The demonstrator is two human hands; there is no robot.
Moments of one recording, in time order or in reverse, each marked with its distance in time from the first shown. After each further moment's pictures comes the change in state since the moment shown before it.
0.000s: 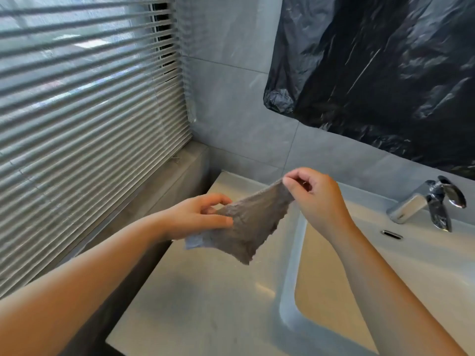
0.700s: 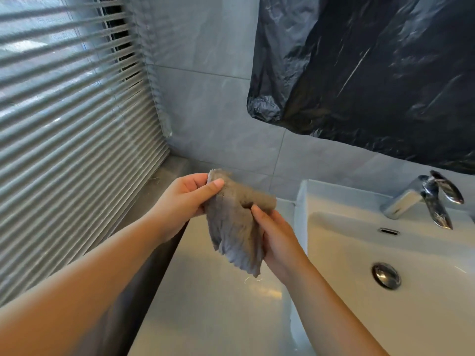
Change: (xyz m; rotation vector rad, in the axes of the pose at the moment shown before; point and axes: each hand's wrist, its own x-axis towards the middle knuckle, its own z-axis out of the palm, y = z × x) left_hand 0.061 0.012 -0.051 -0.500 0.176 0.216; right_hand 0.008 0.015 0.093 0.986 -0.111 0.524
